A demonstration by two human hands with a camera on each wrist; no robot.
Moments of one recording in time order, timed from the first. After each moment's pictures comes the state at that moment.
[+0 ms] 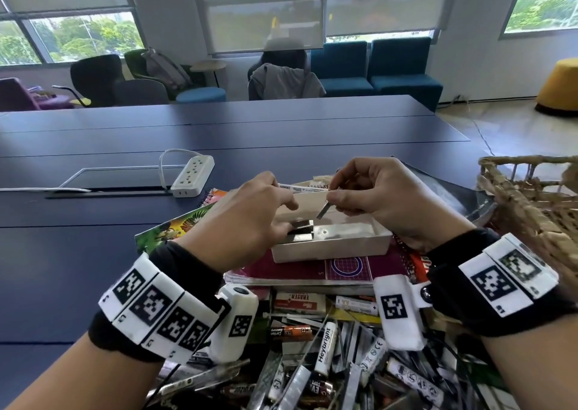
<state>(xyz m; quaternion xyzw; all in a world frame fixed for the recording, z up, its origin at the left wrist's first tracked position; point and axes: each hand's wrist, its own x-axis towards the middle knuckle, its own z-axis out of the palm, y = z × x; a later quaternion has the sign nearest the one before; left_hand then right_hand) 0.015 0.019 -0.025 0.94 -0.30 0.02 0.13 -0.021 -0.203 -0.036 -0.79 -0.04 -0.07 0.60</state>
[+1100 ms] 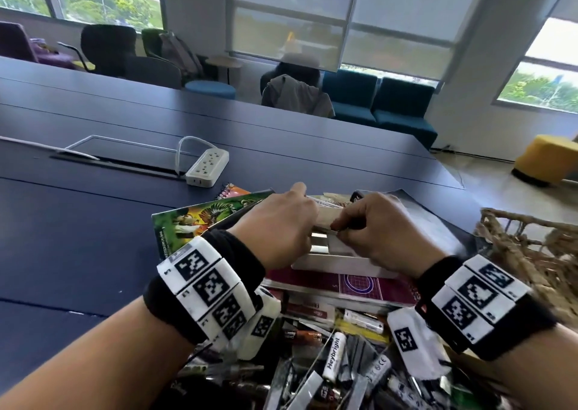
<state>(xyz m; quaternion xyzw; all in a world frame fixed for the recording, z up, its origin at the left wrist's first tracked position) 0.016 0.015 -0.033 0.94 -0.33 0.04 0.10 -0.010 -0.176 -0.040 -0.96 -0.05 -0.12 0.25</state>
